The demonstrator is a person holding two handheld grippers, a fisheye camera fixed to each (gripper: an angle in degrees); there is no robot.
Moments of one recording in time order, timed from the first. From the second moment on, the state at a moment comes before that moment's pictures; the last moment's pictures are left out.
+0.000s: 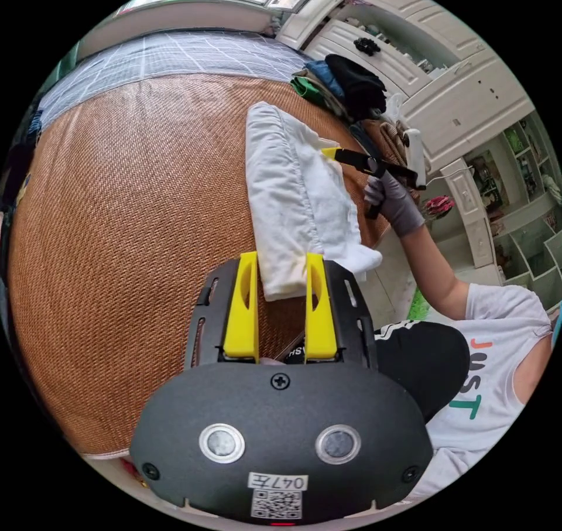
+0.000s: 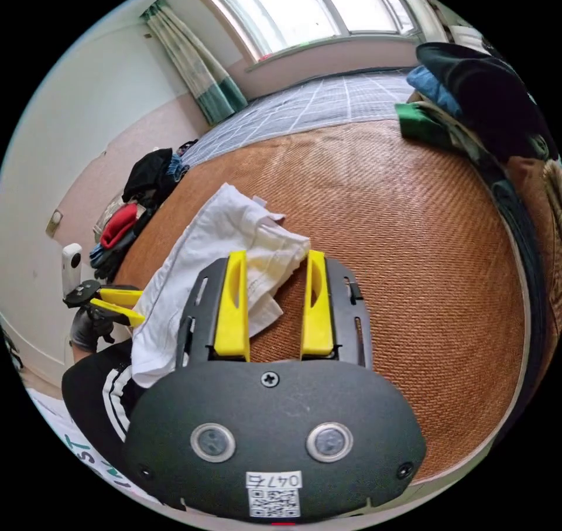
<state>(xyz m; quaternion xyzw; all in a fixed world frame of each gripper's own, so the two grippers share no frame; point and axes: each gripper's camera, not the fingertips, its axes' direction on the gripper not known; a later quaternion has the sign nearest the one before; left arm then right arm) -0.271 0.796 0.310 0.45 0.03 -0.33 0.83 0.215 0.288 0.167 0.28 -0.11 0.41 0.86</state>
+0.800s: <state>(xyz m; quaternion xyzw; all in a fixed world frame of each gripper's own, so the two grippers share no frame) -0.150 0.447 -0.175 0.54 -0.01 -0.04 0.84 0.243 0.592 -0.164 0.33 0.25 0.44 0.80</state>
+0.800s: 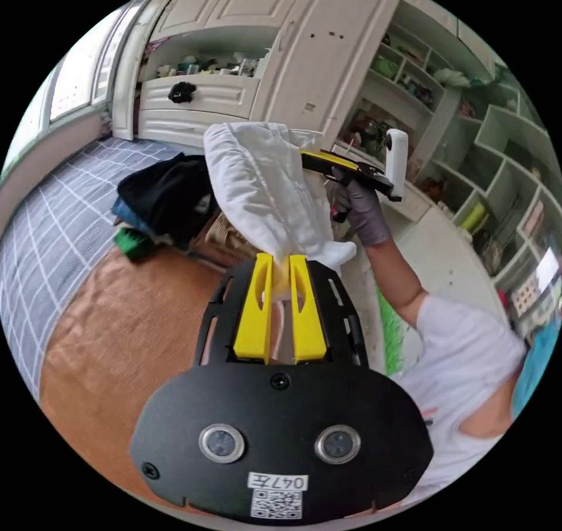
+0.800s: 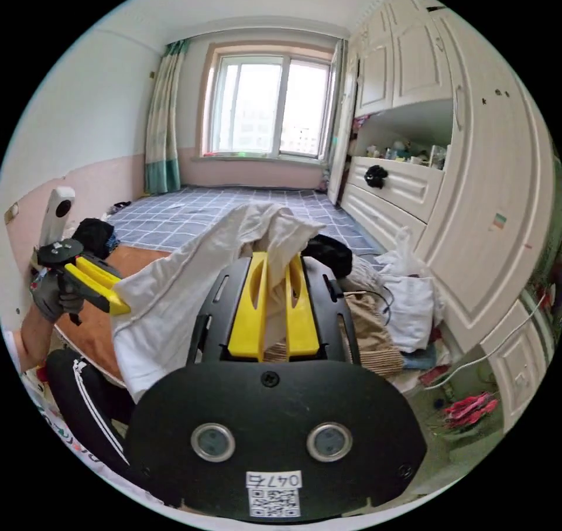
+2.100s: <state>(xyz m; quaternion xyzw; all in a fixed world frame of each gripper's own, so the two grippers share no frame) -0.301 0.498 -0.002 0.50 0.09 -0.19 0.84 0.272 0.631 -0.109 0.27 0.20 0.44 0.83</state>
